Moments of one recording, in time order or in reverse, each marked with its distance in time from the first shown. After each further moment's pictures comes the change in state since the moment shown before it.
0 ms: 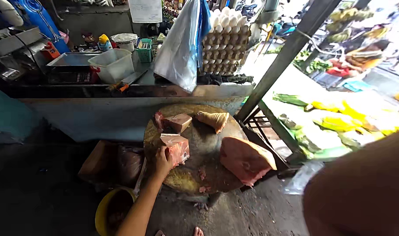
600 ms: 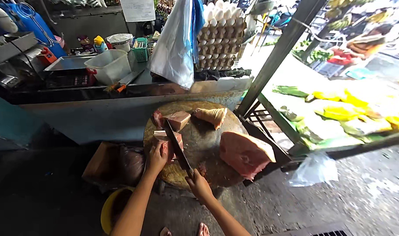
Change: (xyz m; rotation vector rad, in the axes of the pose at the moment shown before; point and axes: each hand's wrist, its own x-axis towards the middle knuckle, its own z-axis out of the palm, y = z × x) left_hand 0.011 -0.008 -0.020 0.086 -0.102 -0.018; right_hand -0.291 0.015 0.134 -0.086 -1.490 0.765
